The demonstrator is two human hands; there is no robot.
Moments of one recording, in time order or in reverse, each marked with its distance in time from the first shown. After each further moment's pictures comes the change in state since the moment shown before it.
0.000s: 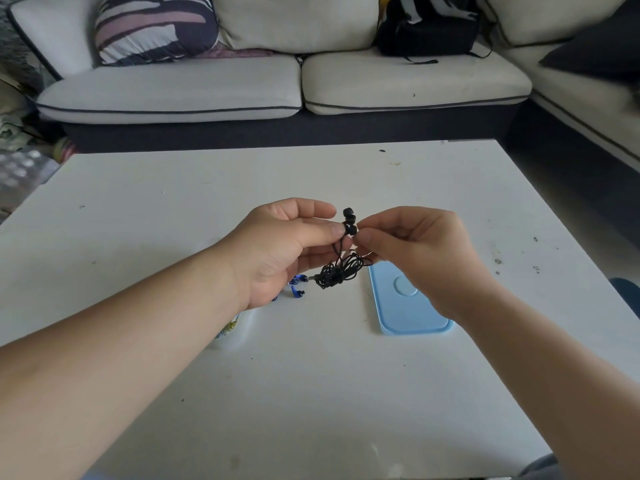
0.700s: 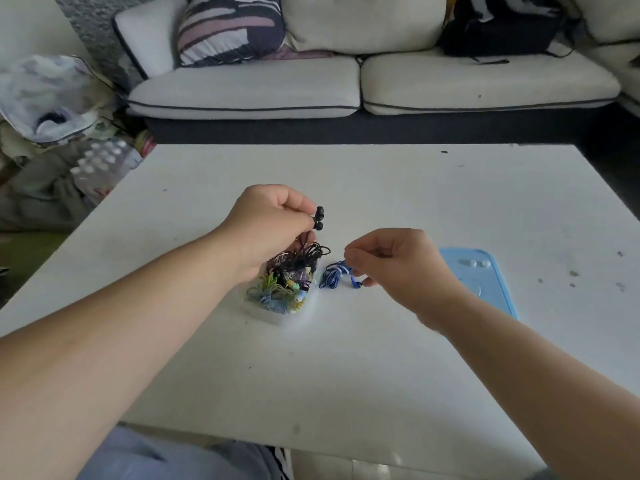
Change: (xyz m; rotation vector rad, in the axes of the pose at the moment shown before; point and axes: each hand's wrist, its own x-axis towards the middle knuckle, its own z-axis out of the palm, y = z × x) left_hand -0.022 0.010 -0.090 0.522 0.387 0.167; right_hand -0.002 0.012 0.091 -0.150 -0.187 0.101
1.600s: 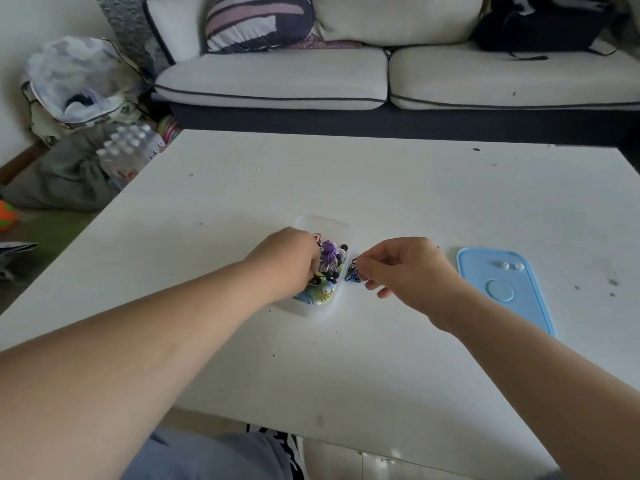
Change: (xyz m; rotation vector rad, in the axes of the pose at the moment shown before) left_hand 0.016 -0.072 -0.012 1.094 -0.273 0.224; right_hand 0.012 0.011 0.028 -0.133 -0.104 0.104
